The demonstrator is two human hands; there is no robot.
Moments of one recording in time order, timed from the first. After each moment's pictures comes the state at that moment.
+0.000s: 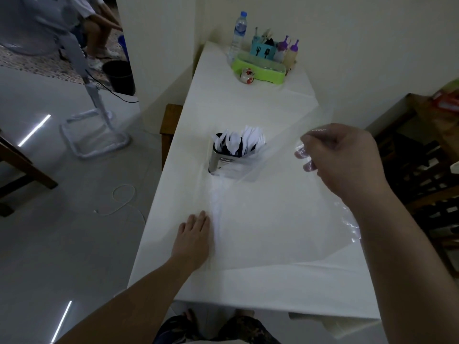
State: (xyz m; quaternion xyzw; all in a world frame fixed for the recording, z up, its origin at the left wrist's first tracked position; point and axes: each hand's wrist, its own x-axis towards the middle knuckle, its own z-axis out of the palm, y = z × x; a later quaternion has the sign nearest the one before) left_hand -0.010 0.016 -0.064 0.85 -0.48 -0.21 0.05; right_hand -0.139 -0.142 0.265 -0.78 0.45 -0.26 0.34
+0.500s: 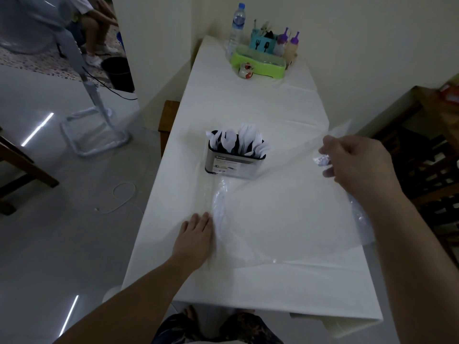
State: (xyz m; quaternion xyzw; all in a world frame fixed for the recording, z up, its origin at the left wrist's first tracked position) left_hand -0.018 0.003 -0.062 0.84 -0.51 -0.21 0.00; right_hand -0.172 -0.193 0.242 -0.78 0.51 -0.23 0.28
